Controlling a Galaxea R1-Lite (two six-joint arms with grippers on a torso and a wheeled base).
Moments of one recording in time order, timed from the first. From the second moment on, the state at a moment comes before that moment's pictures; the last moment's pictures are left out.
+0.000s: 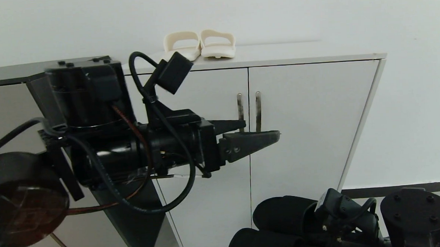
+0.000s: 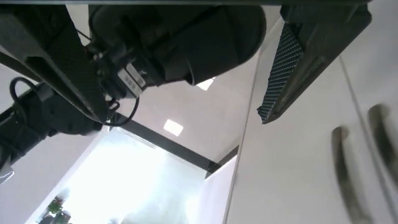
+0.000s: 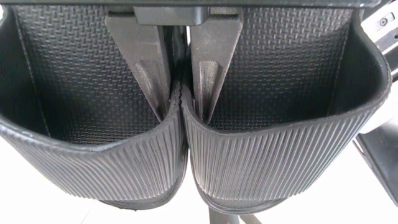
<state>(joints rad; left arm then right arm) -0.67 1.57 -0.95 -0.59 -0.55 -0.23 0.93 1.53 -0.38 -0.69 -0.02 0.03</state>
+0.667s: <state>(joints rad) -0.67 1.73 -1.13 -0.59 -0.55 -0.30 0.93 1.53 -0.38 -0.69 0.03 0.04</state>
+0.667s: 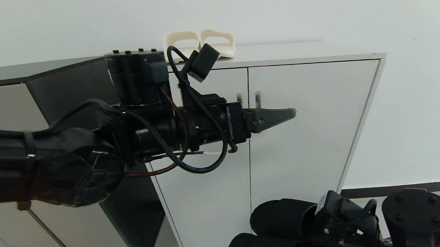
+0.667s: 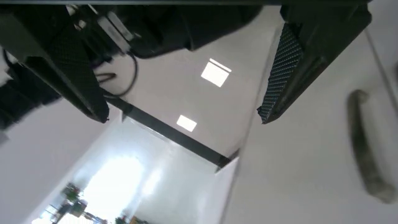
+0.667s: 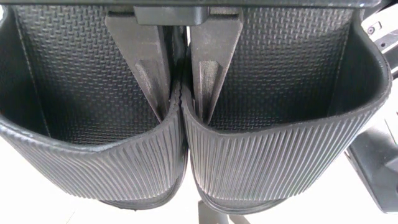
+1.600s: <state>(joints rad) -0.60 1.88 -1.27 -0.59 -0.43 -0.30 0.92 1.53 -0.38 -0.70 0.03 0.03</state>
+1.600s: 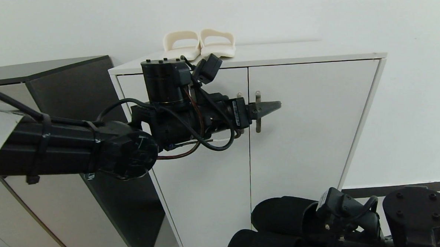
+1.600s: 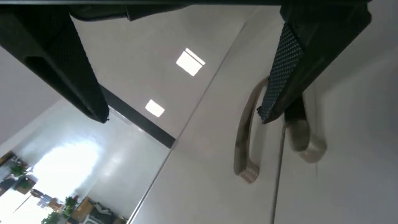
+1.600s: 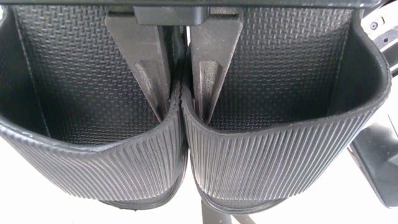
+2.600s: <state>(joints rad) -0.59 2.00 -1.33 -0.59 -0.42 -0.30 0.92 1.53 -0.38 -0.70 0.03 0.03</state>
